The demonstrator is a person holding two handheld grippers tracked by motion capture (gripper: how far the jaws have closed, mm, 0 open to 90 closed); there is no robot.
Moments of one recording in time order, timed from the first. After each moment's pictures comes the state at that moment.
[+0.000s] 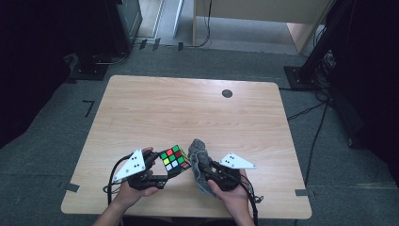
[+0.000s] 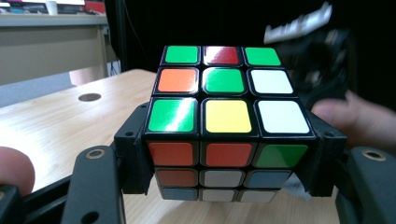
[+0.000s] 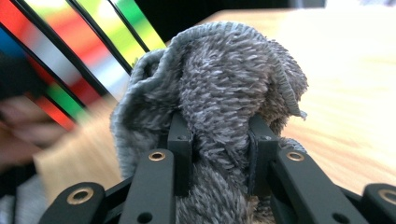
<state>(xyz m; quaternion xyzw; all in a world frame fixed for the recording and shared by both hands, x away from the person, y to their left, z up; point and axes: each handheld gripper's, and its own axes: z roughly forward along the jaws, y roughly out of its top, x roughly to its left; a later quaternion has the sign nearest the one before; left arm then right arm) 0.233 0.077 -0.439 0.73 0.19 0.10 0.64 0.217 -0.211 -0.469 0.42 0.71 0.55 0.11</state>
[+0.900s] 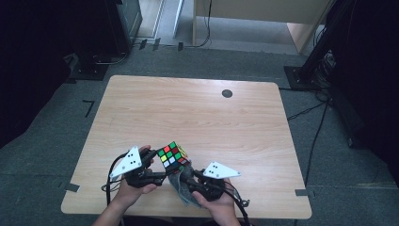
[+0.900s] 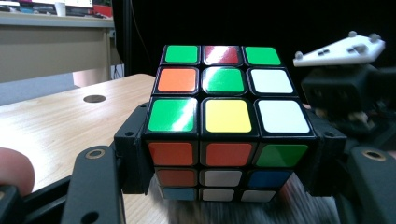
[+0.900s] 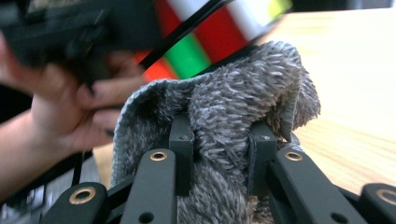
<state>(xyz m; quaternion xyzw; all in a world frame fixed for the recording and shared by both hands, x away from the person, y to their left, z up) 0.236 0.080 -0.440 0.72 0.20 0.10 0.65 0.198 -0.167 -0.473 0.35 0.72 0.60 0.06</state>
